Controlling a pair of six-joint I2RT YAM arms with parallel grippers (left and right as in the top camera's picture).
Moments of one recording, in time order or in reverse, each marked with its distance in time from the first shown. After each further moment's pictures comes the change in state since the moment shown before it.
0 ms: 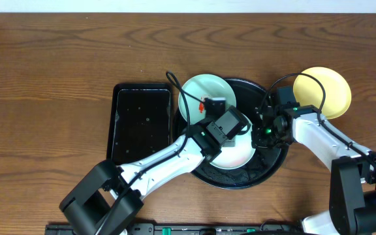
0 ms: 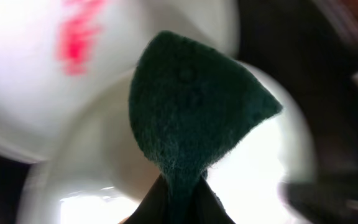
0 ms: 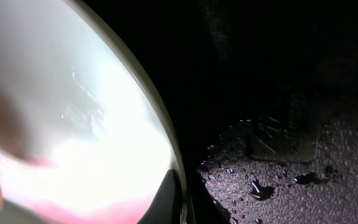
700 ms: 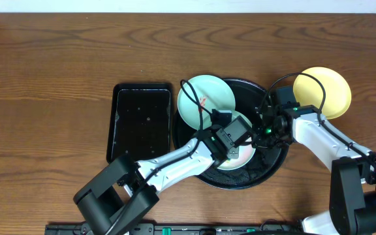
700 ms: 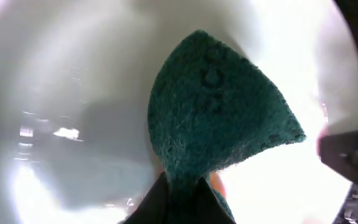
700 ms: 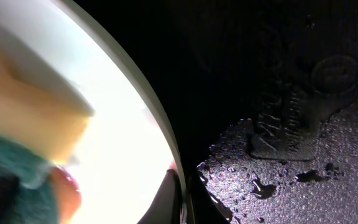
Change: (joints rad) left arm -0.040 0.078 0.007 -0.101 0.031 -0.013; right arm 0.000 -0.003 0.000 -0.001 0.000 0.000
